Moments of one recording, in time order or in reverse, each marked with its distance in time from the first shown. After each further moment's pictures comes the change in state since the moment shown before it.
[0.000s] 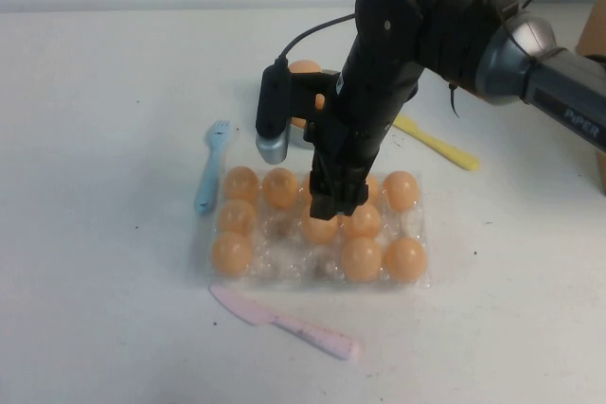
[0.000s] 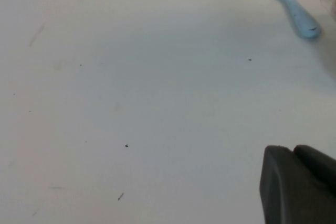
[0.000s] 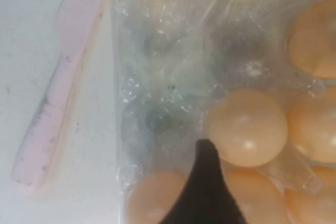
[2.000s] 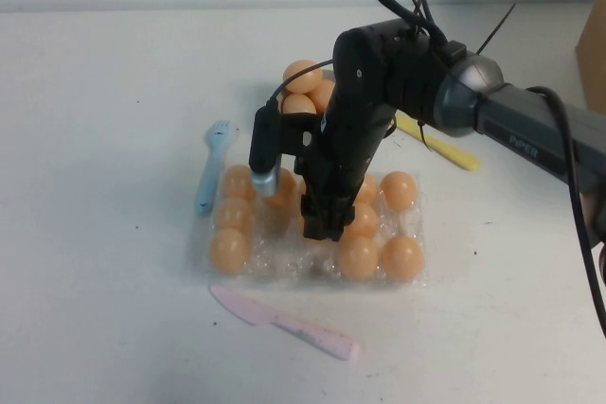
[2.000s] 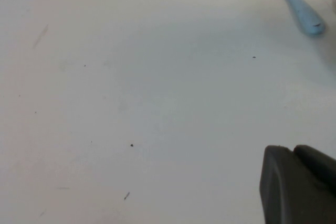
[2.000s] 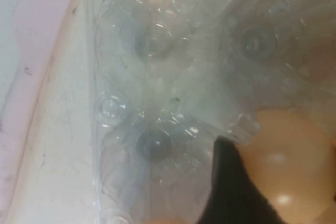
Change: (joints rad) right arm 0.010 0.120 -0.002 0.006 -0.075 -0.017; left arm 0.000 0.000 0.000 0.023 0.003 0.000
